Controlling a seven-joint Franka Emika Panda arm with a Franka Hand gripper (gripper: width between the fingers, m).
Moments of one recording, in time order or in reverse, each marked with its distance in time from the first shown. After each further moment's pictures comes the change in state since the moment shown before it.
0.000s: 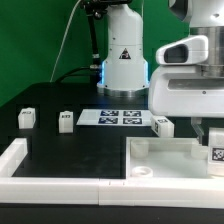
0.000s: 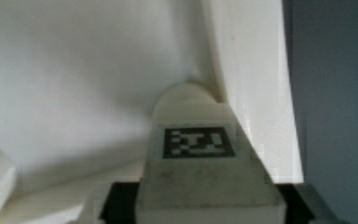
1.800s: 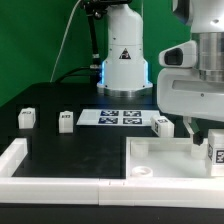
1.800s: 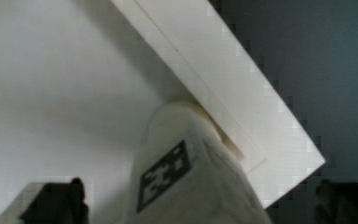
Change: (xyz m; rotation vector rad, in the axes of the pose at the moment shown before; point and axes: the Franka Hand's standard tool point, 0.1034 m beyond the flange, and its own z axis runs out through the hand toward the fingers) arm -0.004 -0.002 0.007 0.012 -0.018 0.174
